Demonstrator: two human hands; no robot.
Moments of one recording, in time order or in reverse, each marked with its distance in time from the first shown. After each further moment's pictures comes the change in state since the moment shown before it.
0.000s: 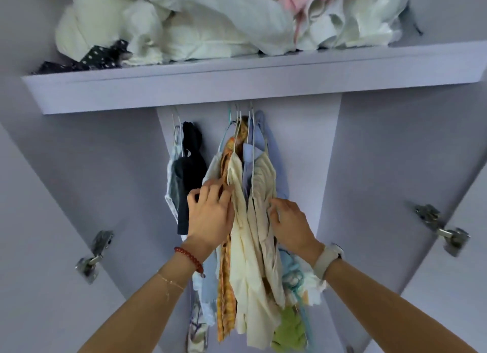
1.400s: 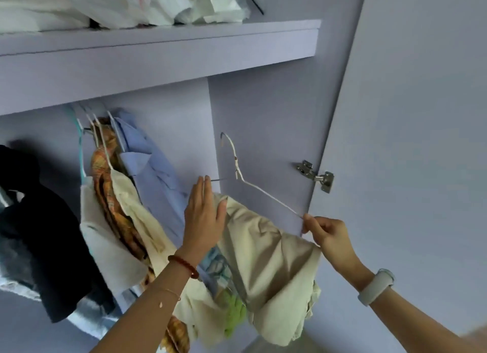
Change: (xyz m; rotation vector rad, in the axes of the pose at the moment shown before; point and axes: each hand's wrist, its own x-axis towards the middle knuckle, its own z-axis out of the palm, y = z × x) left_hand 0.042 0.121 0.082 -0.817 -0.313 0.162; right_hand -0.133 0.071 -0.093 0.382 0.586 0.589
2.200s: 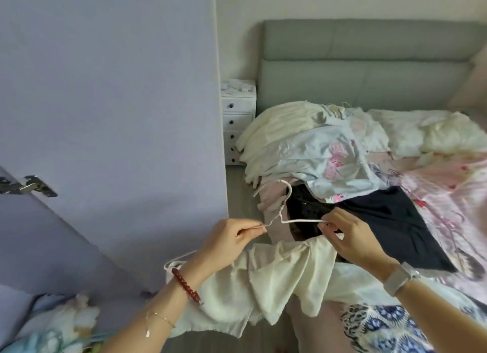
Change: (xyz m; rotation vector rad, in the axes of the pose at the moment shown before) left_hand -0.188 0.331 0.160 -0.692 -1.132 0.659; right_hand -0.312 0.060 -0.326 -1.000 0.548 0.263
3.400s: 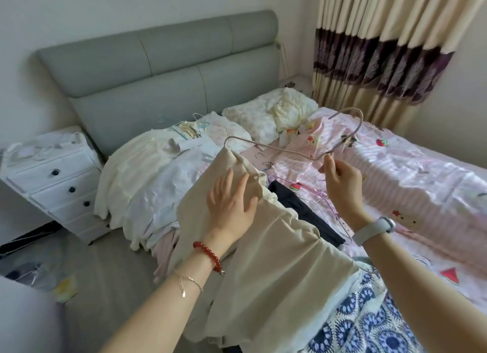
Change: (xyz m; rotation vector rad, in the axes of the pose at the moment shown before) left_hand 0.323 0.123 0.262 0.487 -0.224 0.368; right_hand 0.053 0.267 -0.154 0.110 0.841 0.820
